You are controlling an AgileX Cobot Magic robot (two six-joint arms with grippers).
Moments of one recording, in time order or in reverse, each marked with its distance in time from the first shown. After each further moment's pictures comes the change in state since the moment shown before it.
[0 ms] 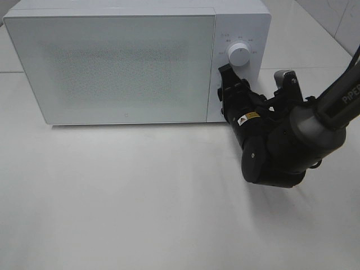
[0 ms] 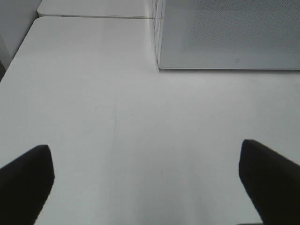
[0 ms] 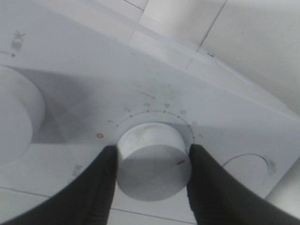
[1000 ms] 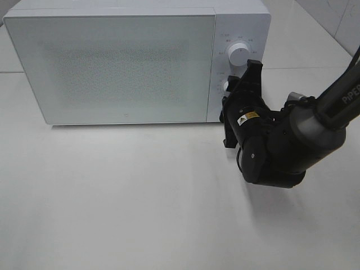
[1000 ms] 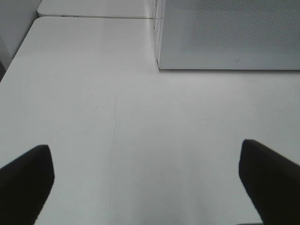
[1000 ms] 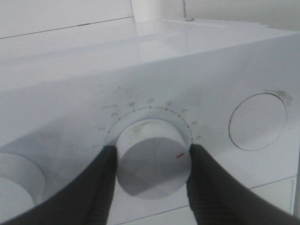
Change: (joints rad) left arm 0.000 0.000 0.000 0.000 0.000 0.000; right arm 0.000 0.001 0.000 -0.006 -0.010 0.599
